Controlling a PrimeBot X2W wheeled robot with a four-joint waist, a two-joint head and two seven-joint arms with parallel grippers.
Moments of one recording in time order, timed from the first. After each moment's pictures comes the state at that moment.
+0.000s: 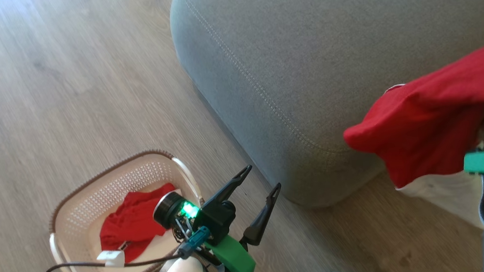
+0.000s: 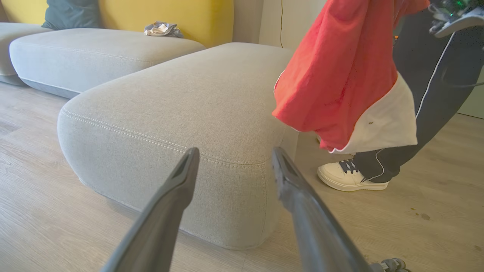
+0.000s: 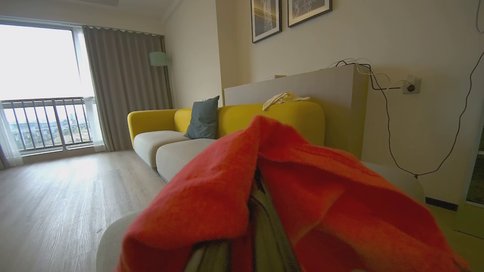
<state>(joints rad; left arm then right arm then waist) -0.19 0.05 -0.58 0.22 -0.12 -0.08 -0.26 -0.16 -0.05 -0.30 -0.05 0.22 0.12 -0.25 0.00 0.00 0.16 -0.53</state>
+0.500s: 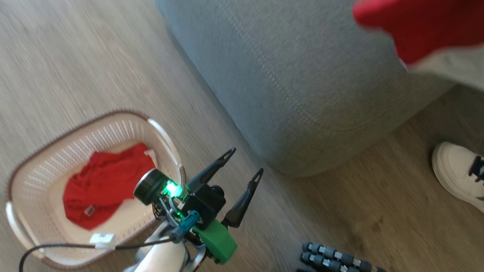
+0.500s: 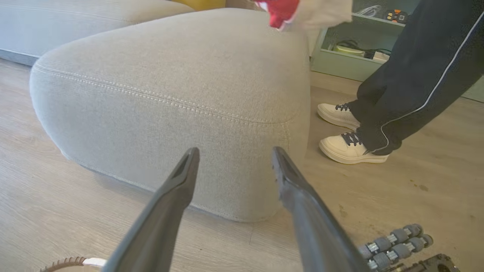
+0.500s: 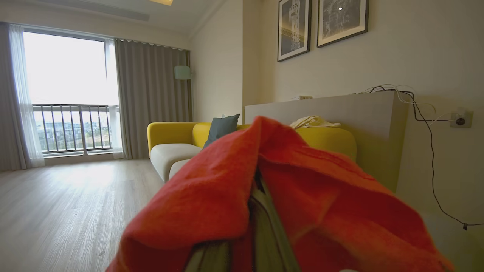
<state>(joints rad) -0.28 0.12 -0.56 0.25 -0.03 -0.11 -0.26 -0.69 -0.28 -0.19 0.25 0.43 0.12 -0.26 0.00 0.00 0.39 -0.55</state>
